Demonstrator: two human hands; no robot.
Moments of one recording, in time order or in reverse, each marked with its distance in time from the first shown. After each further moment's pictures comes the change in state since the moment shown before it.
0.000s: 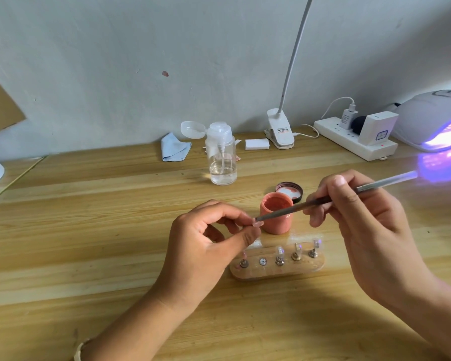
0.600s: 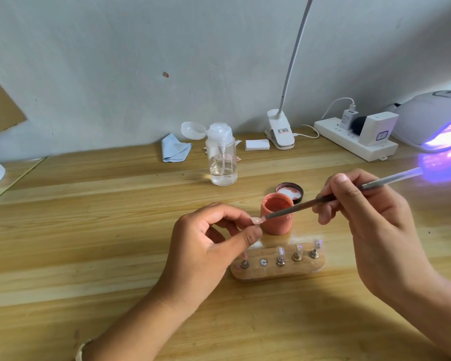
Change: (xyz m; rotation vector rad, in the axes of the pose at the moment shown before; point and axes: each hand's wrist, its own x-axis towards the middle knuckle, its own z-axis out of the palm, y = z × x) left_hand -0.001 -0.001 0.000 -0.050 -0.022 -0.082; right_hand 0.003 0.003 -0.005 -0.051 0.073 -0.017
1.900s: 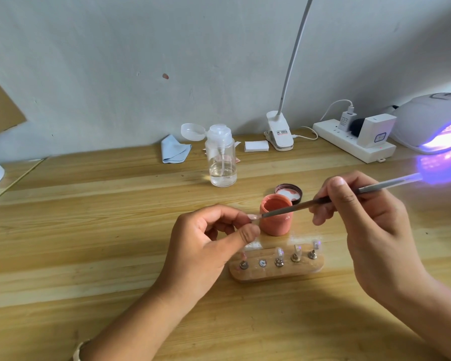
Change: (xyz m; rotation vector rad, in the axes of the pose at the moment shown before) left_hand 0.004 0.001 0.001 -0.087 0.014 -0.108; right_hand -0.003 0.003 0.002 -0.066 -0.002 -0.075
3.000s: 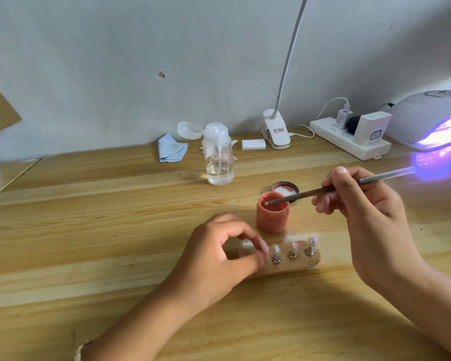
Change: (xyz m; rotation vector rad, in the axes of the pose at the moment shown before) left_hand -0.005 -0.005 0.004 0.329 -0.226 0.038; right_hand 0.009 0.004 -0.005 0.030 0.137 0.139
